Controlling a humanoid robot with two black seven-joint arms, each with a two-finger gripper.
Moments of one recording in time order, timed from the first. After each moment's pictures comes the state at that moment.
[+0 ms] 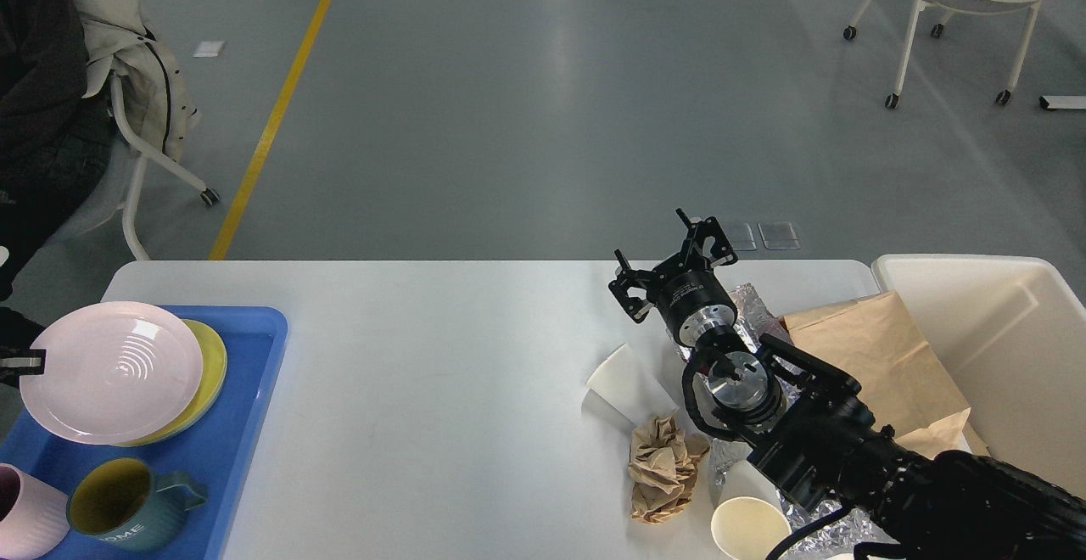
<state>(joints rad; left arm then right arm) -0.94 0.70 0.89 -0.25 0.71 -0.26 -0.47 0.71 0.05 0.53 0.51 0.39 0.27 0.35</state>
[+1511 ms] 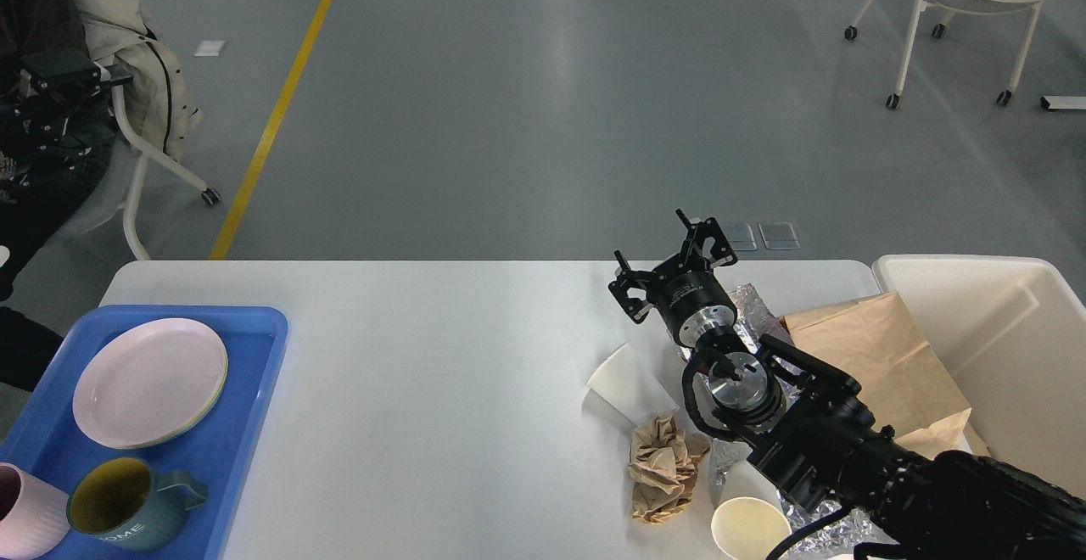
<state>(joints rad) -1.22 0.72 0.27 -0.25 0.21 -0.69 -0.47 0.70 0.05 0.53 0.51 0.39 0.27 0.35</state>
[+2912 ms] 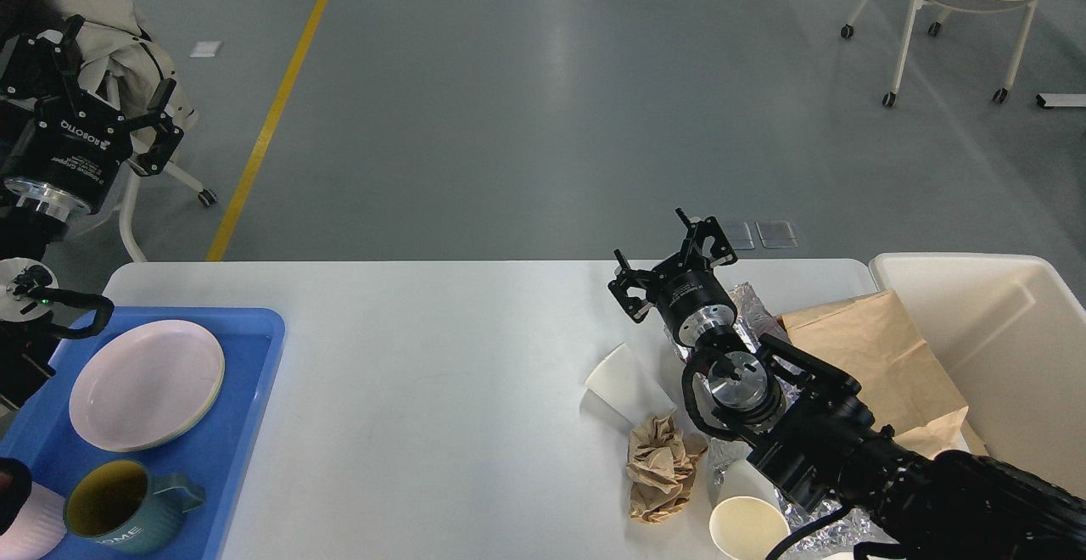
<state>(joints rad) -0.90 0.47 -0.77 -0.25 0.06 -0.77 -0.45 0.71 0.05 0.53 0.51 0.39 0.27 0.35</state>
